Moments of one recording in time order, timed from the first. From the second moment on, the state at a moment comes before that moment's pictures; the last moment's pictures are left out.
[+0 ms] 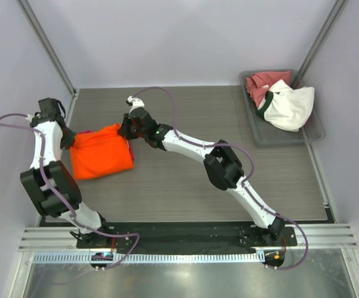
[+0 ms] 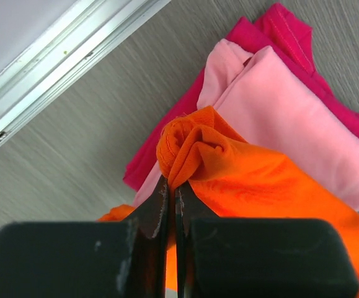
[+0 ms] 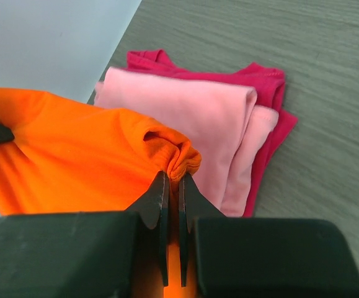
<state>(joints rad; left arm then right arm) 0.38 1.57 1.35 -0.86 -0.23 -0.51 0.92 2.45 2.13 -0.06 0.02 0.58</state>
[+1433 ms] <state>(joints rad) -0.49 1.34 1.03 -0.36 -0.13 -0.58 0.44 1.11 0.63 0.03 0.27 0.45</state>
